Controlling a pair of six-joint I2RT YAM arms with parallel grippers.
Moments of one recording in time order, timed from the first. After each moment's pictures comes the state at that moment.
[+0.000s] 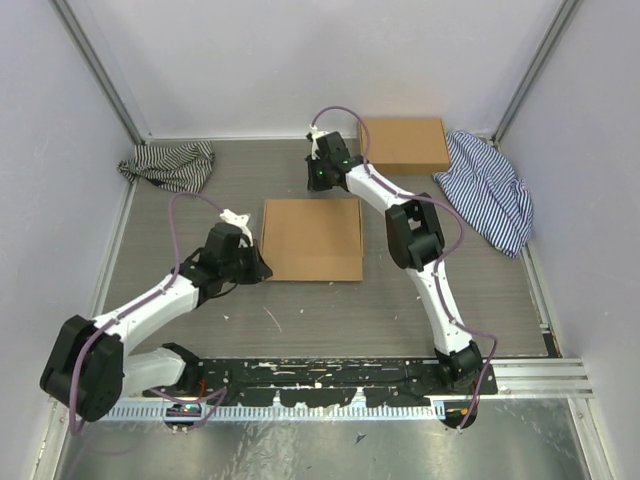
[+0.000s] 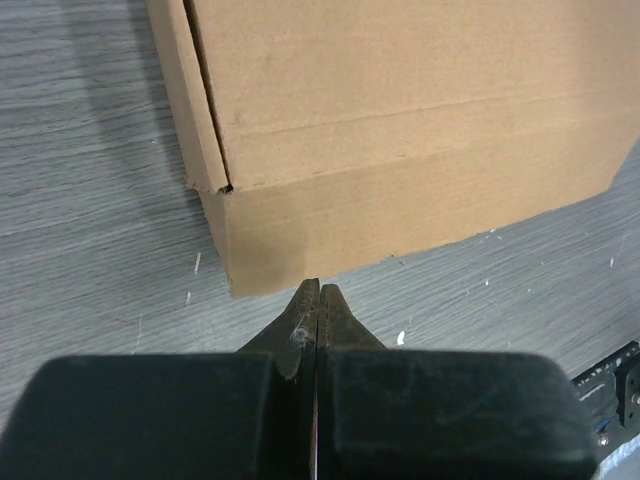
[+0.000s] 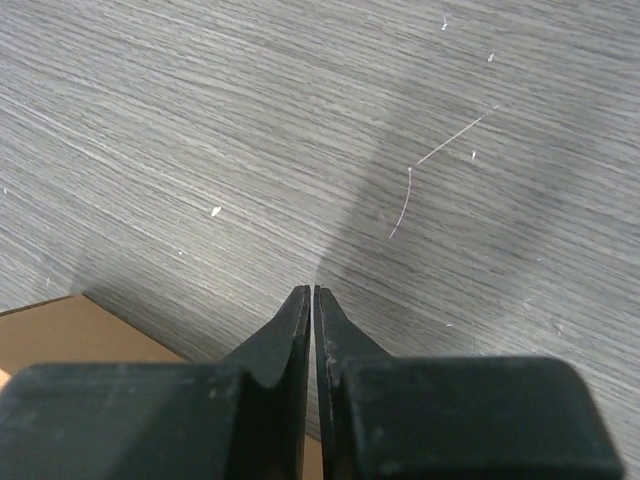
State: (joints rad) left arm -0.51 1.16 0.57 -0.15 0.14 -0.54; right arm 0.50 2.49 2.14 -0.40 -0.14 0.22
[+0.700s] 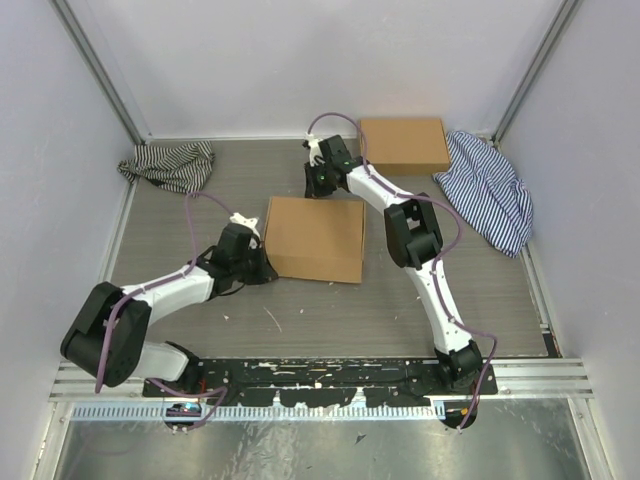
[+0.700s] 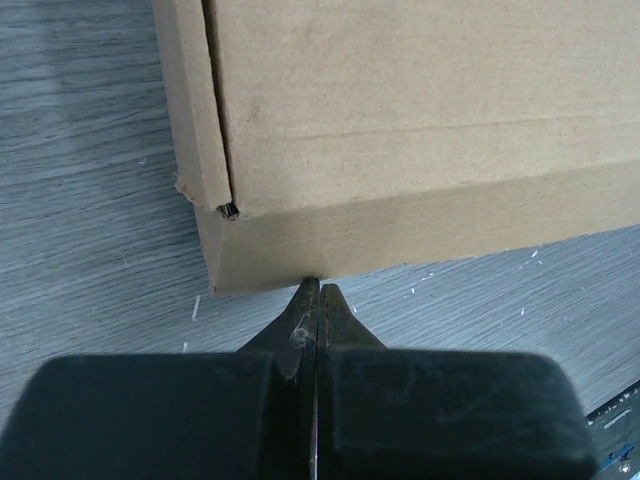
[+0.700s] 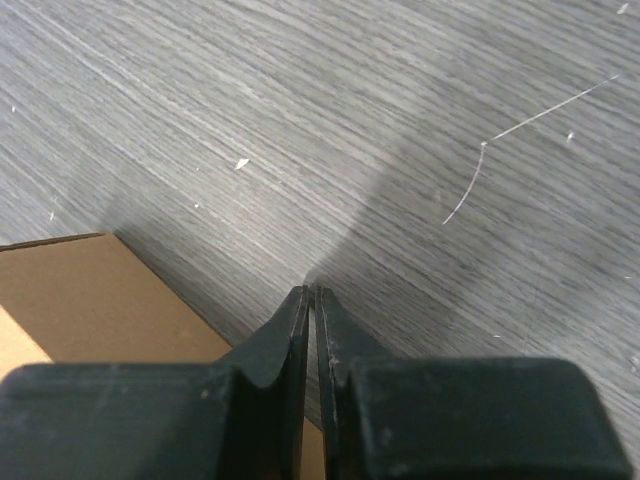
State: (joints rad) left arm -0.51 1.36 0.57 -0.01 0.14 -0.56; right arm 0.48 2.53 2.17 -0.44 -0.30 0.14
